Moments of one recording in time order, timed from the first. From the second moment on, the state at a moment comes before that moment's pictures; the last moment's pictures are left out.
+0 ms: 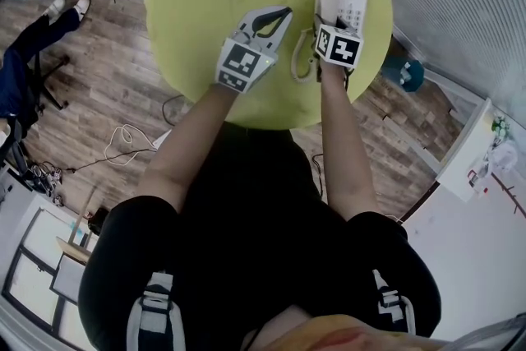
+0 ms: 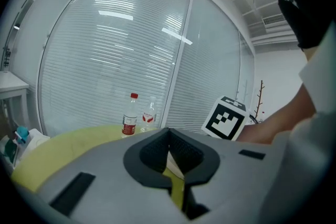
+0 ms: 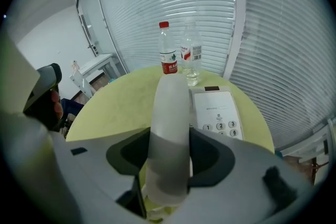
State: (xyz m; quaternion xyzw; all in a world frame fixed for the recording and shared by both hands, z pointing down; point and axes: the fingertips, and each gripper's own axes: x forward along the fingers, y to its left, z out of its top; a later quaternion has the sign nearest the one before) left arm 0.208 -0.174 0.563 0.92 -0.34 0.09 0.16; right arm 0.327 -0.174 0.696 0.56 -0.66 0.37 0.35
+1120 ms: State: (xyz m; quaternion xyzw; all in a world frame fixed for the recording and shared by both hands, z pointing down) left arm 0.110 -0.172 0.528 0.92 -0.35 0.08 0.15; right arm 0.191 -0.147 0.630 0.52 -0.70 0.38 0.33
